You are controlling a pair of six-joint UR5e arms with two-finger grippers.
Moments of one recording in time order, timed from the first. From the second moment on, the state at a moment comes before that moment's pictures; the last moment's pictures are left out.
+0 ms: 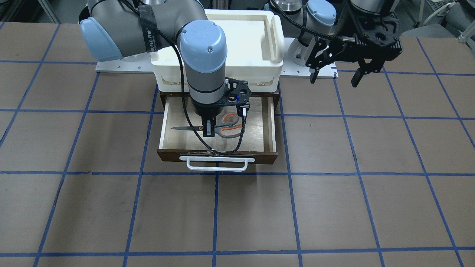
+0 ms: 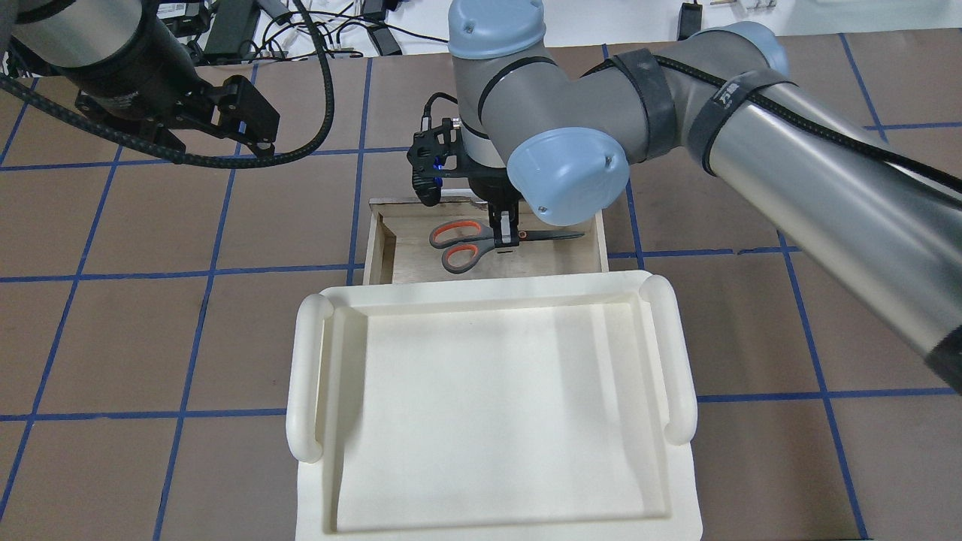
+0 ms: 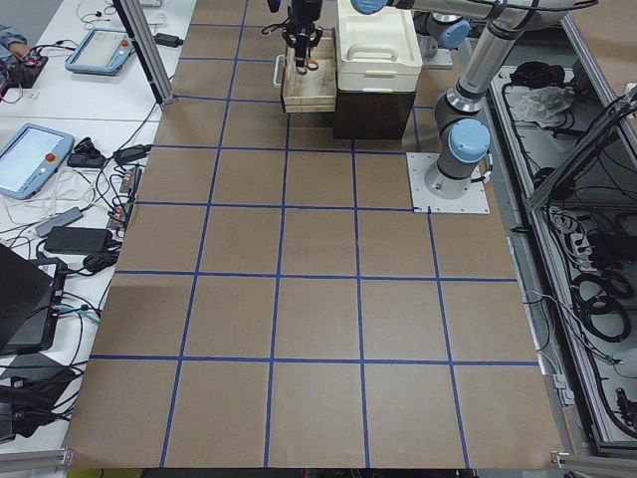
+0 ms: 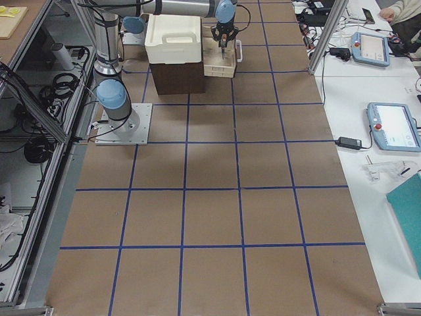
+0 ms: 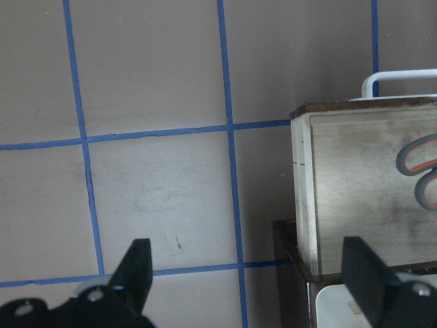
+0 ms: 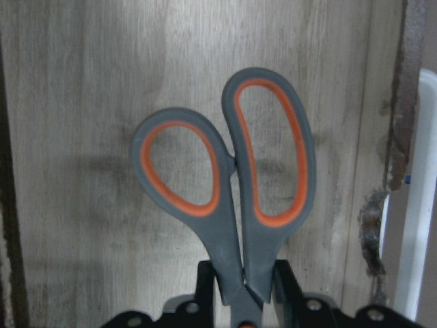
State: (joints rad) left arm -1.55 -1.50 -1.54 -1.56 1.55 0.10; right arm 1.96 -1.27 1.53 -1.78 -1.55 -1.21
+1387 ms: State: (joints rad) left arm -1.55 -1.50 -1.54 -1.56 1.55 0.10; right arm 1.71 -1.39 1.53 -1.74 -1.51 -0.64
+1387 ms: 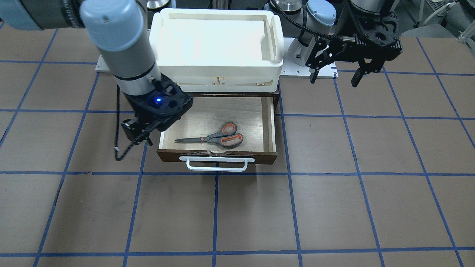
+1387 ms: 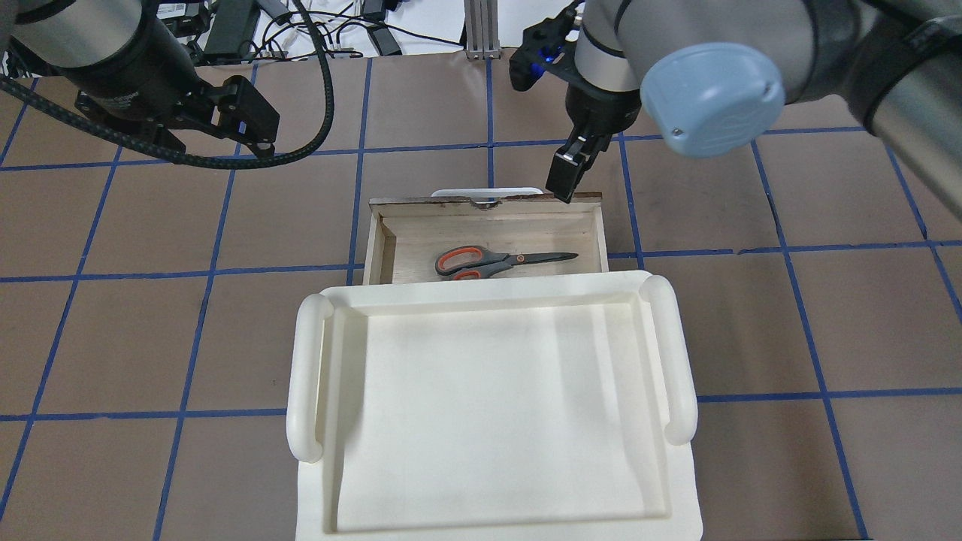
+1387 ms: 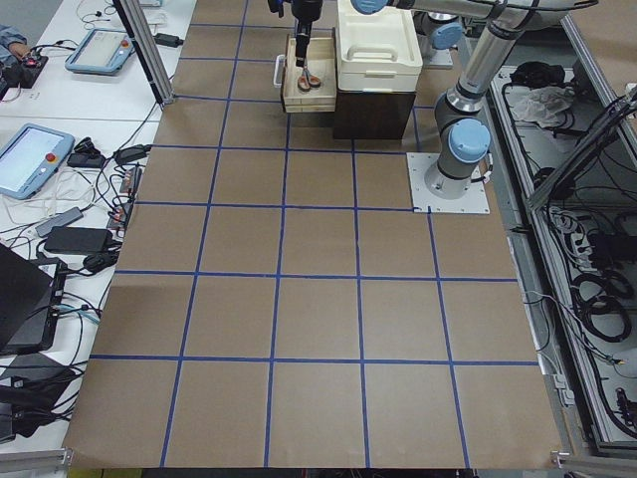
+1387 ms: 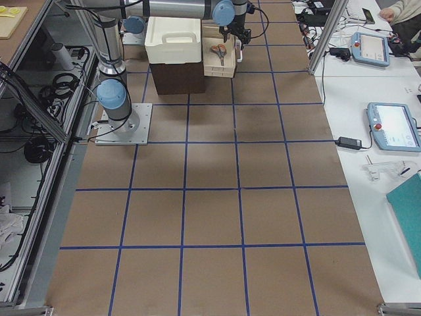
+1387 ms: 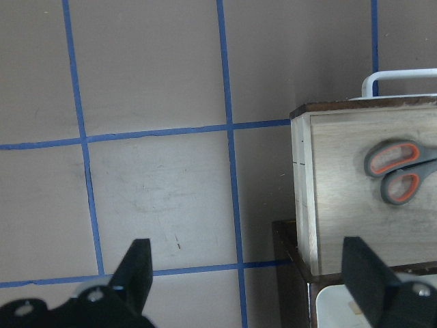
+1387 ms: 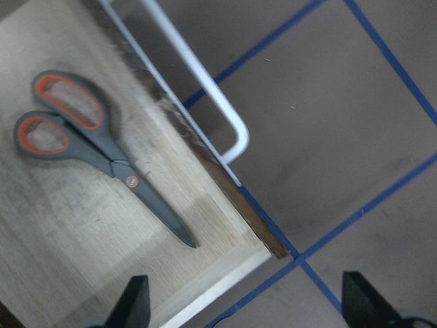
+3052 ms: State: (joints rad) left arm -1.55 -1.50 -1.54 -1.56 1.55 0.10; right arm 1.51 -1.56 1.55 -1.69 -1.54 -0.03
